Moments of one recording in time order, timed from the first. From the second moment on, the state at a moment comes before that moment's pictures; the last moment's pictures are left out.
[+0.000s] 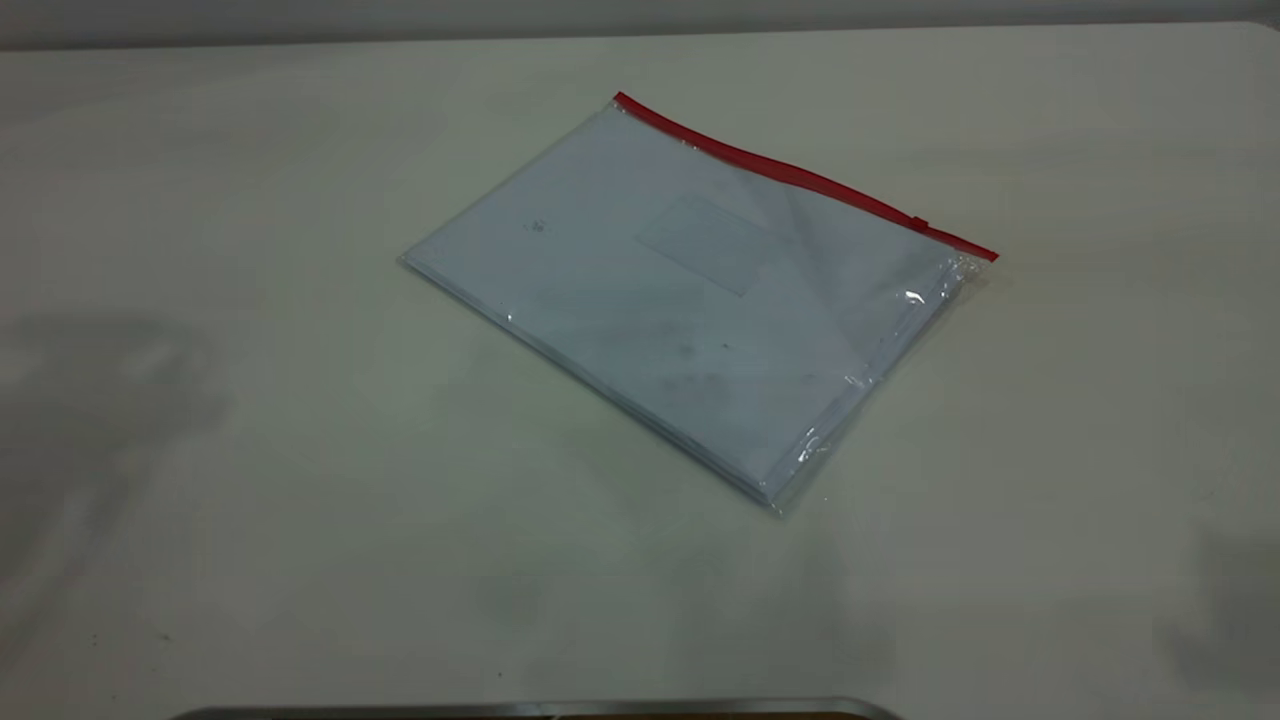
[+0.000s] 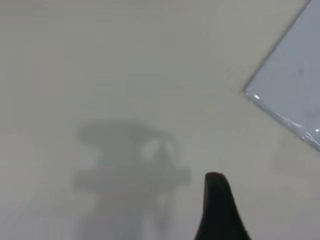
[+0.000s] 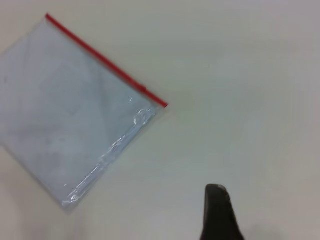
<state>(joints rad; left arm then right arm) -0.02 1.45 -1.14 -0.14 0.68 0.07 0.03 0.84 -0.64 0.15 0.65 -0.03</state>
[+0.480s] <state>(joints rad) -0.03 1.80 -1.25 -0.63 0.64 0.74 0.03 1.48 -0.66 0.56 0.47 -0.38</state>
